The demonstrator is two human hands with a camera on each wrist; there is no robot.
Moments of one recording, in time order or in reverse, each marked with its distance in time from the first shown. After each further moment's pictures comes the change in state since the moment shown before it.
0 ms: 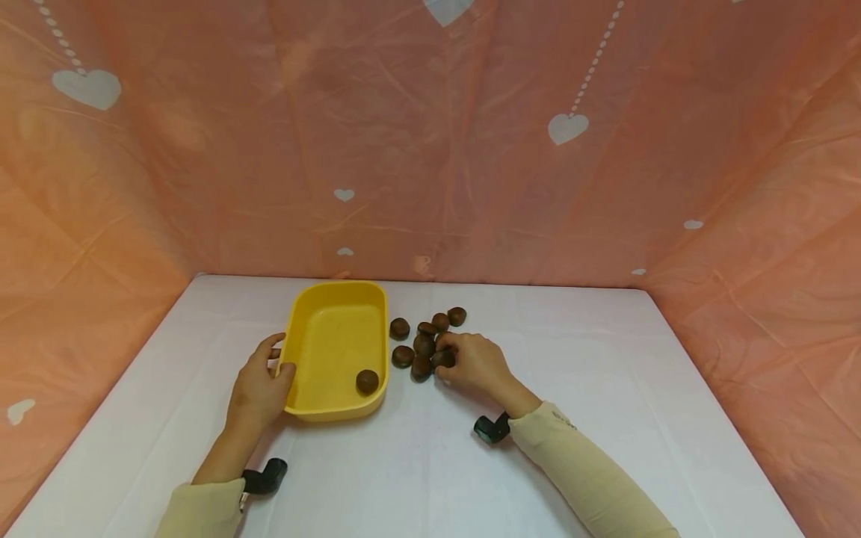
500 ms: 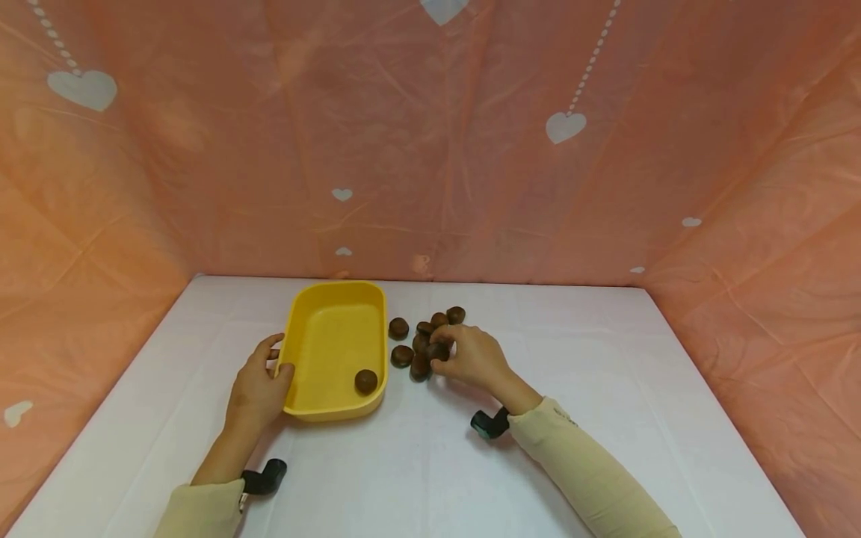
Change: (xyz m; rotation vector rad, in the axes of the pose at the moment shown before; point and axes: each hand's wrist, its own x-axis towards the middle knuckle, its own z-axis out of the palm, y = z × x) left_hand 0.000 0.001 0.000 -0.010 -0.001 -0.004; right_hand 0.002 -0.010 -0.012 0.051 0.026 -0.003
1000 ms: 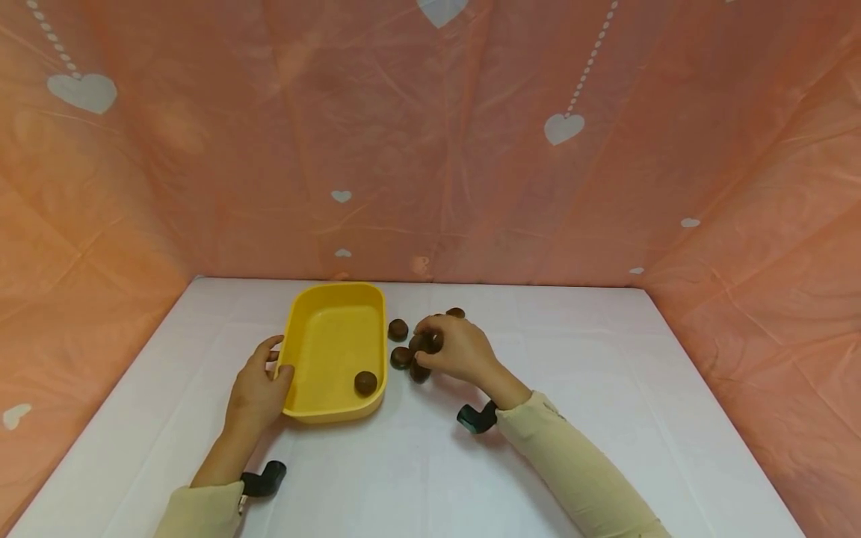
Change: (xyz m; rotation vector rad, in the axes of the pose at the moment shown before) left_hand 0.000 0.000 0.000 0.005 -0.002 -0.004; right_hand 0.009 -0.022 -0.009 0.060 0.025 -0.084
